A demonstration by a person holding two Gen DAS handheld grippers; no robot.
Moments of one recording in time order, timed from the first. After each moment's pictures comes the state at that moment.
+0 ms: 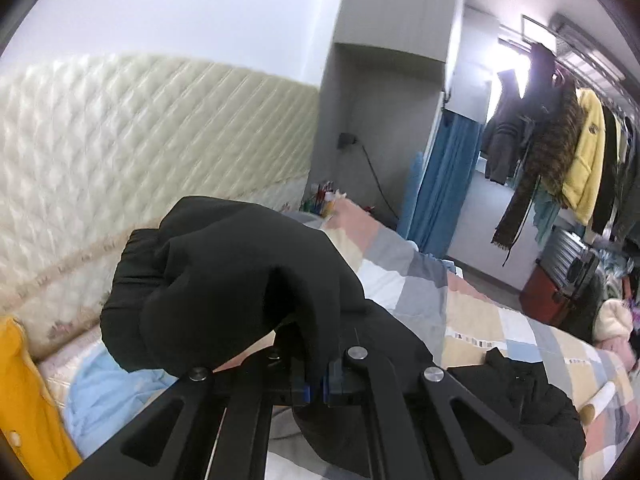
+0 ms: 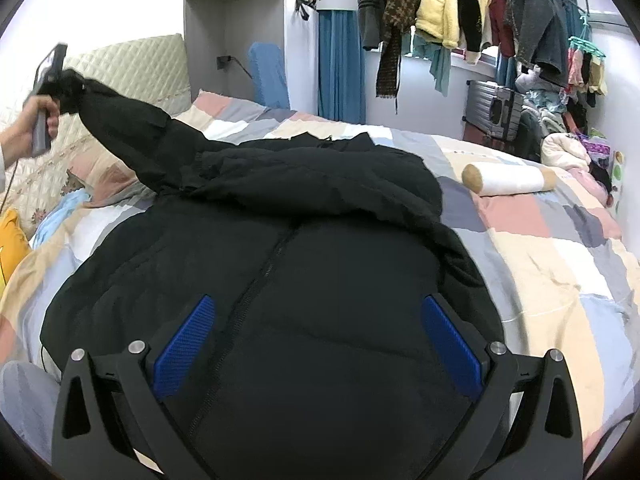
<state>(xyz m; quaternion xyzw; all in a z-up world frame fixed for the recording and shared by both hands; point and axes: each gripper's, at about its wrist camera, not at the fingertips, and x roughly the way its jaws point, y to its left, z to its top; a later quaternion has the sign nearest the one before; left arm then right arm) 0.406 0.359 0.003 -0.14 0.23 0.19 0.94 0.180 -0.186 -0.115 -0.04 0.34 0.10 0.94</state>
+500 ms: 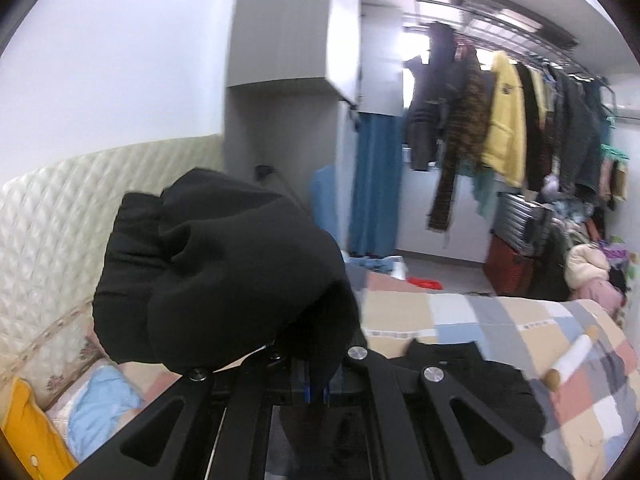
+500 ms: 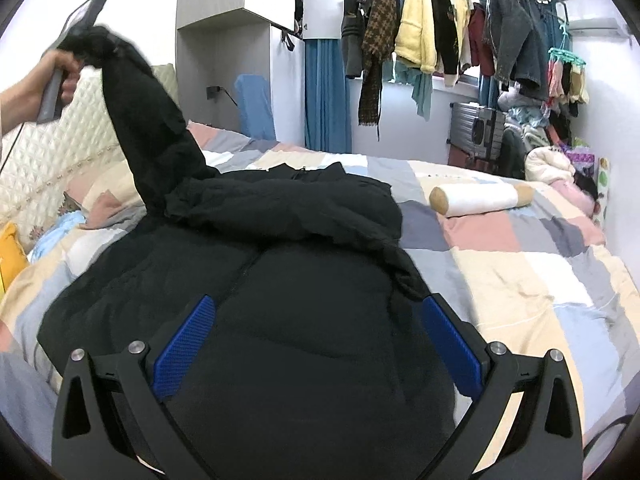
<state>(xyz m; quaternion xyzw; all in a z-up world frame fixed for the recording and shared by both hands) 0.401 0.151 0.090 -0.05 0.21 0.10 0.97 0.163 -0.239 -0.098 -0.03 0.29 0.09 0.95</state>
